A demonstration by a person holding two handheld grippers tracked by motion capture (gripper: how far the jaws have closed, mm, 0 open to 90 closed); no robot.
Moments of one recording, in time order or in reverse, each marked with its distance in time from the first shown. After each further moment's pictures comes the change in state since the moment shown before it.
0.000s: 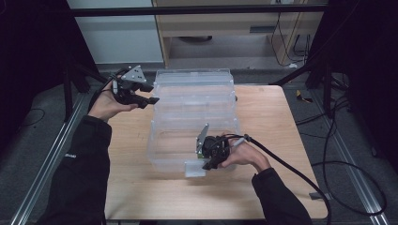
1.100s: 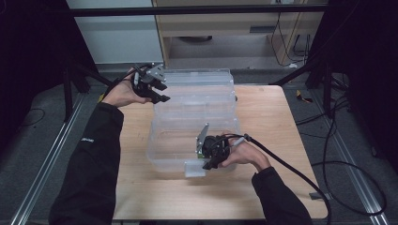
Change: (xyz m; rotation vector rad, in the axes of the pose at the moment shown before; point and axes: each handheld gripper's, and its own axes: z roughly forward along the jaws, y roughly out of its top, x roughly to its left) left arm 0.013 0.030 0.045 0.144 -0.089 0.163; right arm -0.002 0.000 0.000 0.002 0.015 -0.006
